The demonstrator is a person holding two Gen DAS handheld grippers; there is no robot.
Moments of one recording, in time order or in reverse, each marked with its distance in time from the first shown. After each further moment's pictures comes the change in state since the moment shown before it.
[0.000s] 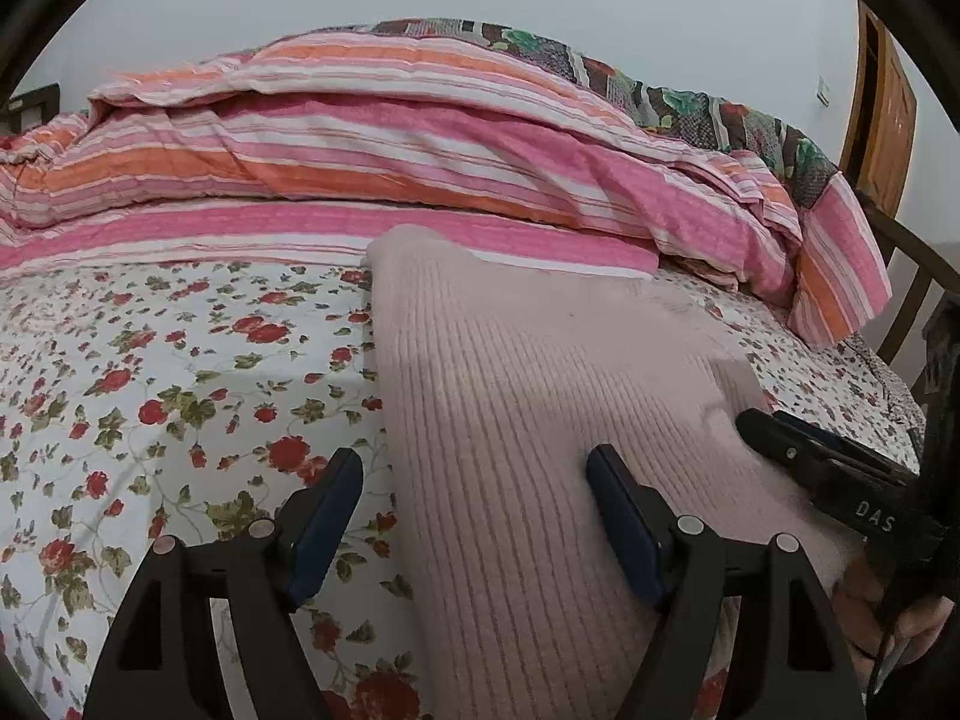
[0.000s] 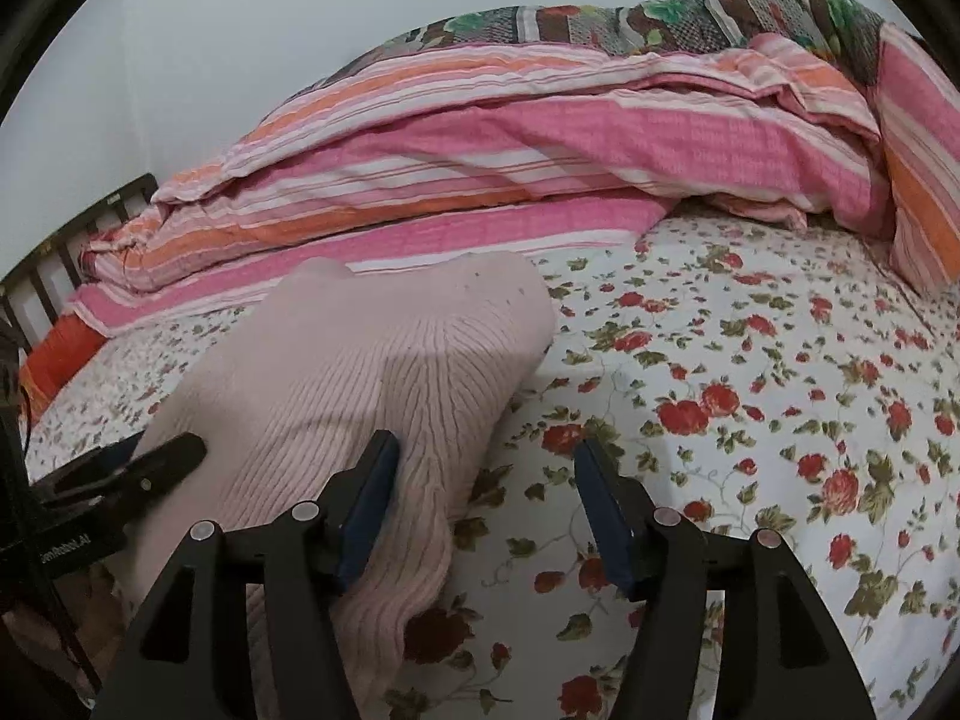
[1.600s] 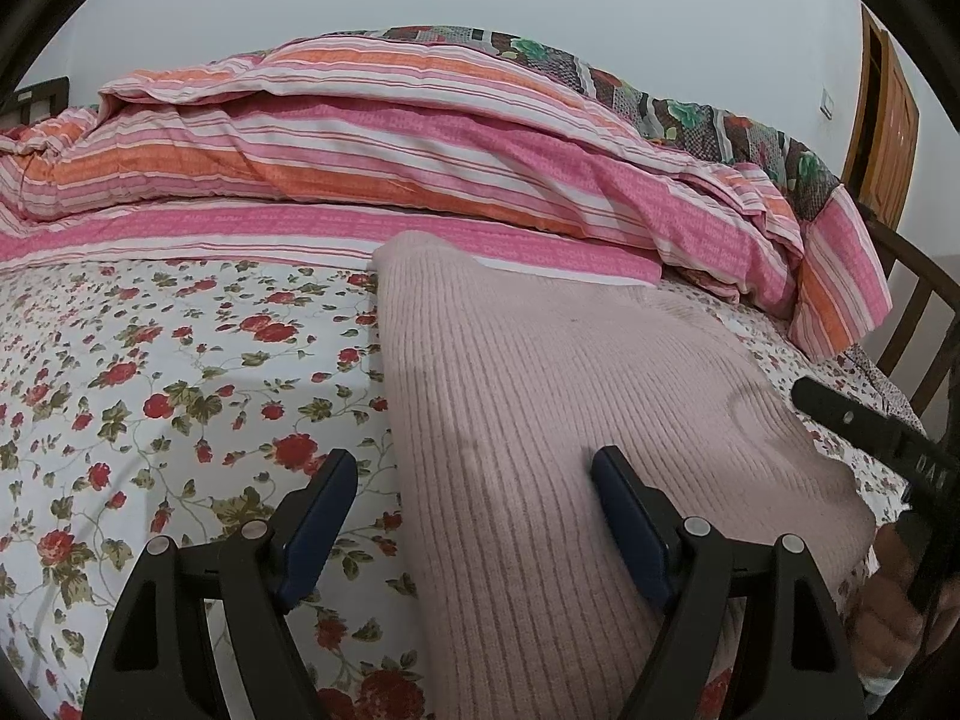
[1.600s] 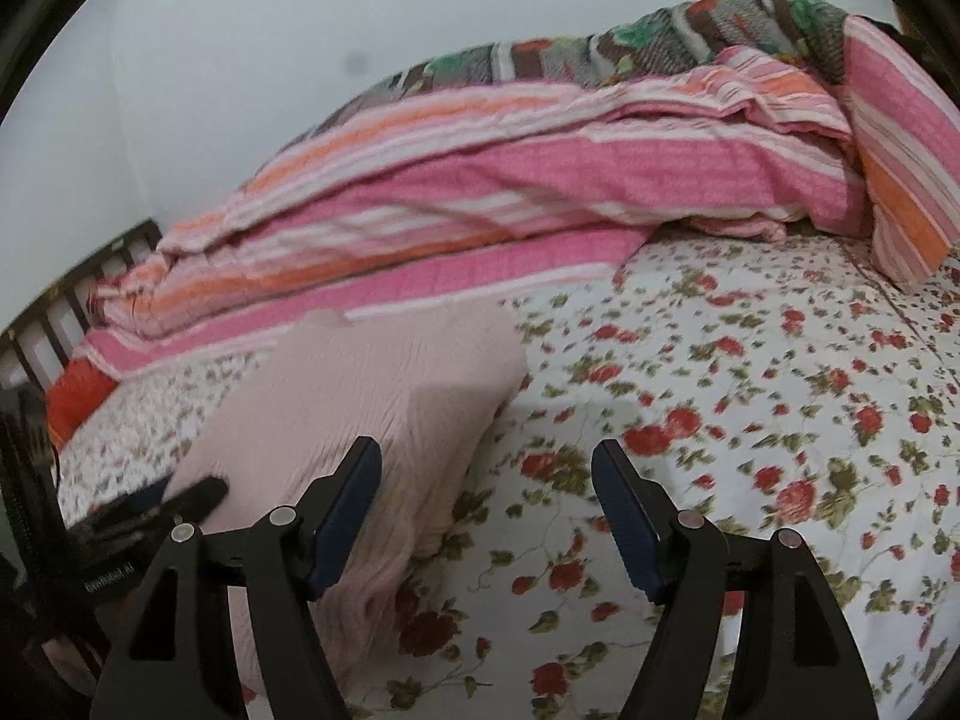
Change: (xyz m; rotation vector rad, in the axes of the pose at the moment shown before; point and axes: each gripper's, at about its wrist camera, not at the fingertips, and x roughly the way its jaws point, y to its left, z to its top) left arm -0.003 0.003 -0.003 -0.032 -0.016 -0.005; right arm -0.027 -0.021 0.012 0.083 -0.085 0.013
